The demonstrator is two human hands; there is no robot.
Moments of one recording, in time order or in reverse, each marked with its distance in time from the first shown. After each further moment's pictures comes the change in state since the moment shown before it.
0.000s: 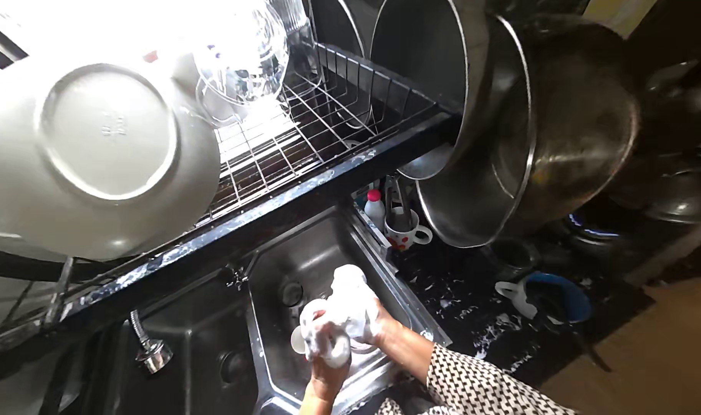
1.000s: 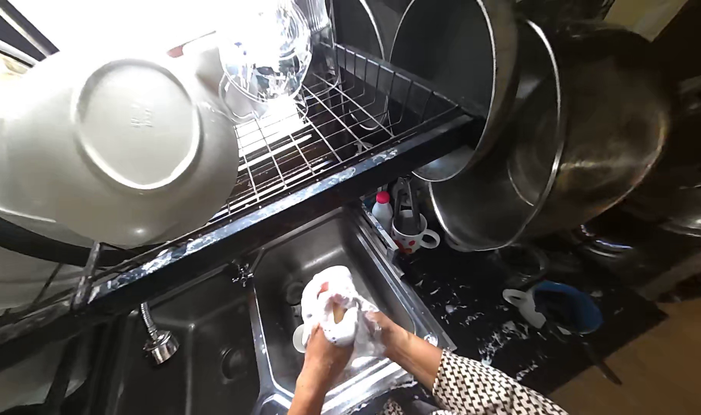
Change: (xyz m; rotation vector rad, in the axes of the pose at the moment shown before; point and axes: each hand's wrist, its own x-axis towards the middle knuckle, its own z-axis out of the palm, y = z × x) left_hand 0.071 0.053 -0.039 0.066 -0.515 -0.438; right_hand -0.027 0.001 -0.001 -0.285 -0.362 -0.070
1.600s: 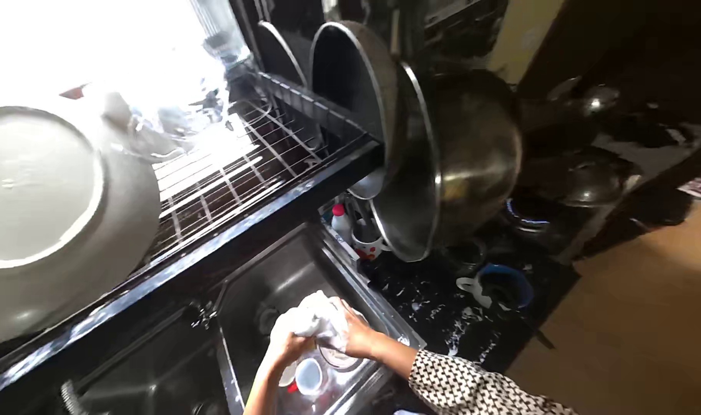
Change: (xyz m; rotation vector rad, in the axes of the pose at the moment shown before) left_hand 0.081 -0.066 0.007 0.183 -0.498 -0.013; right_hand 0.016 -0.027 -0.033 -1.592 0.232 0.133
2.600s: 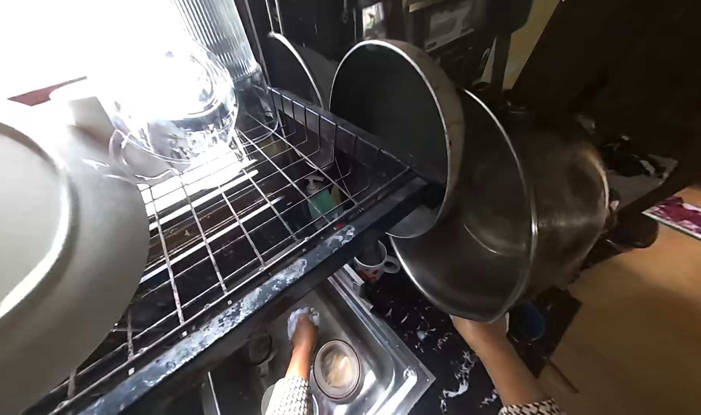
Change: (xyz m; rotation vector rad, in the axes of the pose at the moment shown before) left_hand 0.141 -0.075 0.110 0.219 0.130 -0.370; right_hand -0.080 0.022 -0.145 -0.512 0.561 0.899
